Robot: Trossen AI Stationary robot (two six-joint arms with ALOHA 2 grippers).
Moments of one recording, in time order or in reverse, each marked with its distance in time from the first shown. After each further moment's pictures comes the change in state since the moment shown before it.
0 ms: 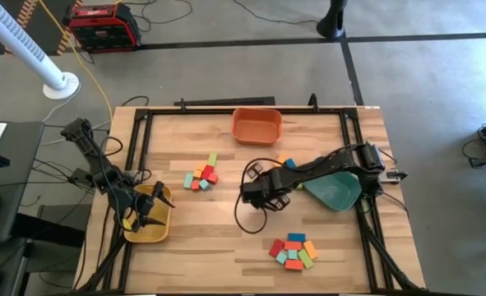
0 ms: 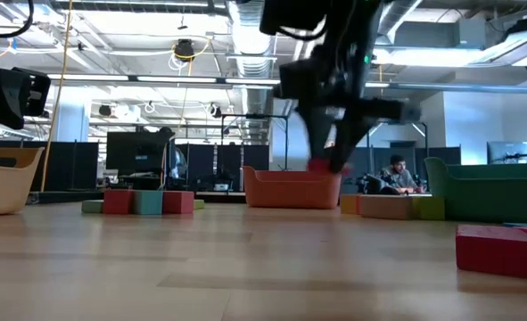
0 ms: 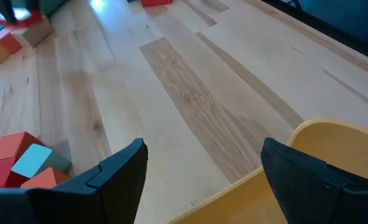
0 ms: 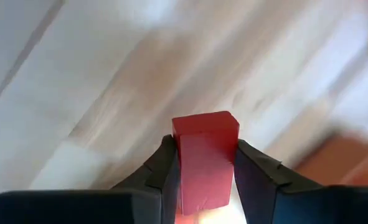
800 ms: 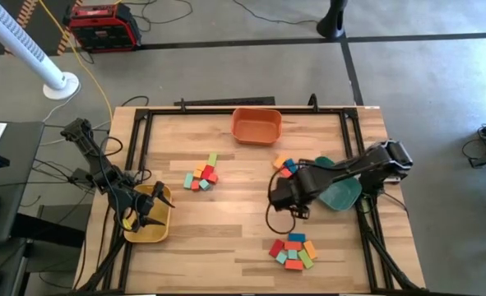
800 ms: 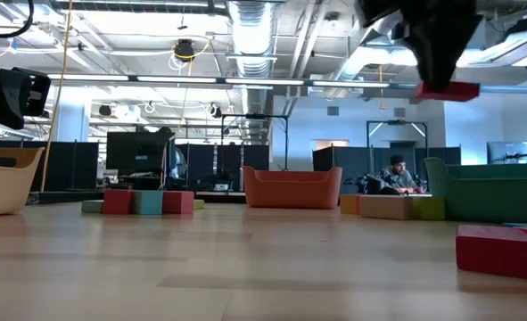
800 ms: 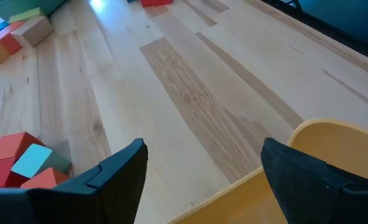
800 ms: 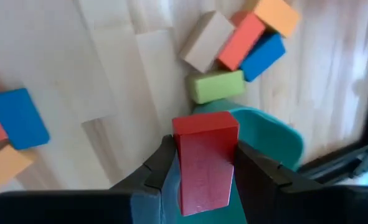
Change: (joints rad) left arm 0.000 0.000 0.000 0.000 0.000 0.000; right arm 0.157 -0.237 0.028 -0.522 -0.116 1.054
